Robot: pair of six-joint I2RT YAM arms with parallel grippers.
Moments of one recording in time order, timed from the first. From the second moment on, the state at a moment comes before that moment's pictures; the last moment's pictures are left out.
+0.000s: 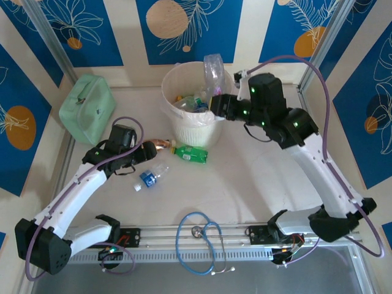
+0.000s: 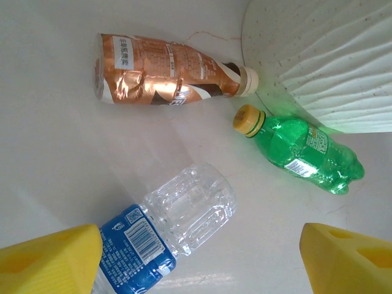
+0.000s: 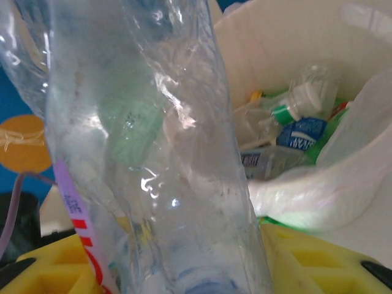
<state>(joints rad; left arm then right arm) -0.39 1.07 0.92 -0.76 0.03 -0.65 0.60 1.33 1.74 -0.88 -0.09 0.55</state>
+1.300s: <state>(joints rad) -0.39 1.08 0.90 -0.76 0.03 -0.62 0.58 1.88 2.28 -1.05 -0.20 0.58</state>
